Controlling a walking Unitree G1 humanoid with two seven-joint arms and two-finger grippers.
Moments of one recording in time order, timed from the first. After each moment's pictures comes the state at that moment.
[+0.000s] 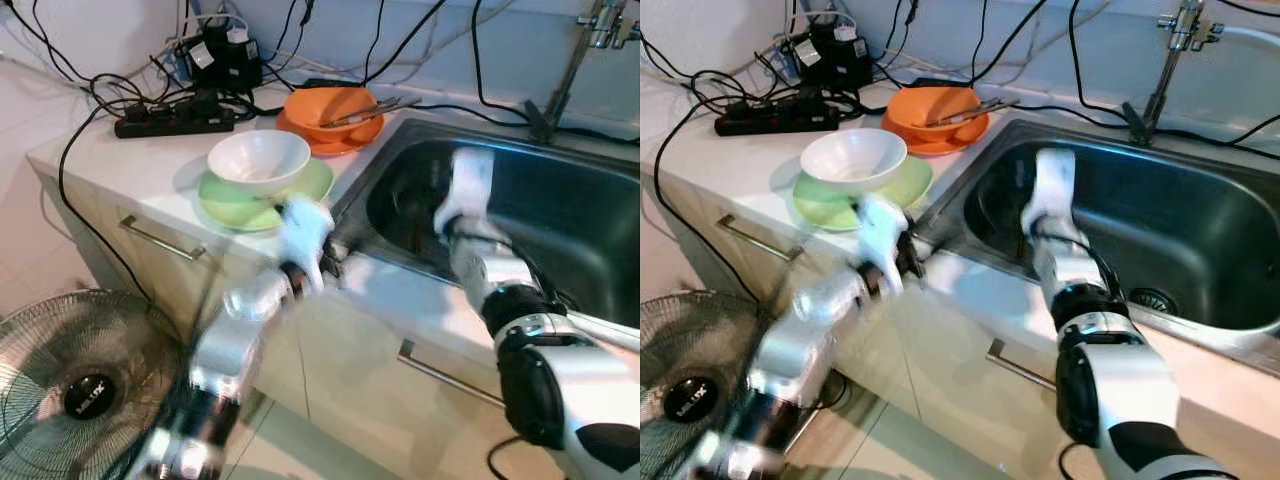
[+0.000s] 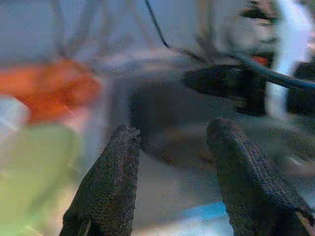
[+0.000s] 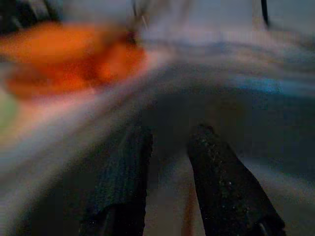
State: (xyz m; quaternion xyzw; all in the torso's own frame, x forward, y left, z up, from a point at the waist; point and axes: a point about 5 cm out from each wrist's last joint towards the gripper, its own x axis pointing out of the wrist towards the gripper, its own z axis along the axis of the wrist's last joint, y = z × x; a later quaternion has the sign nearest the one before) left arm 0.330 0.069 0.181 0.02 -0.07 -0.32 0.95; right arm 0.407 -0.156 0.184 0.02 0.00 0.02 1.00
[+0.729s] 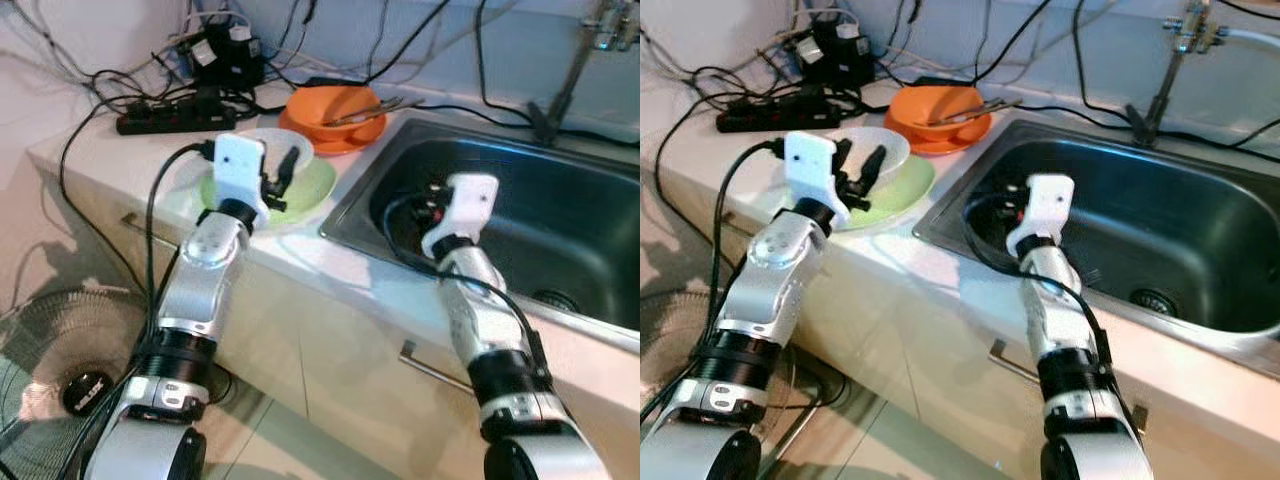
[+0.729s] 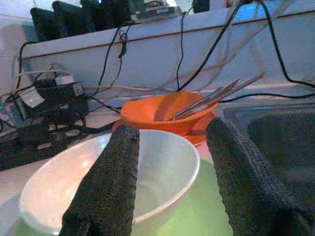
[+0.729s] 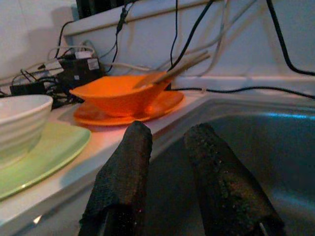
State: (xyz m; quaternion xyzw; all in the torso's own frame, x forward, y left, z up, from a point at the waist) left arm 0.367 0.128 0.212 0.04 -0.13 -0.14 0.98; right arm 0.365 -0.135 0.167 0.06 -0.10 0.07 0.99
